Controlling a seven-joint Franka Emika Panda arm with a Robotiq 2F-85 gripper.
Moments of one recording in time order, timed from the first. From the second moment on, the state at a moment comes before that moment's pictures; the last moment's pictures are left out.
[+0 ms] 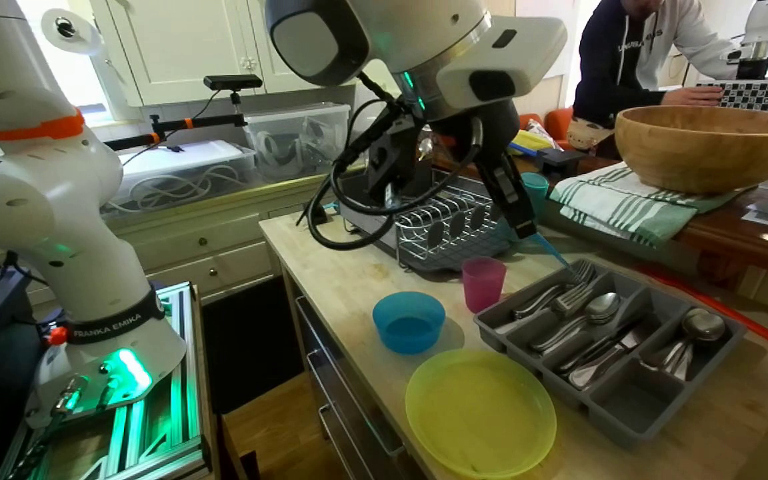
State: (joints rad) arm -0.22 -0.05 -0.51 -2.22 0.54 2.56 -0.61
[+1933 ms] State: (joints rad) arm -0.50 0.38 -0.20 -1.88 0.85 2.58 -0.95
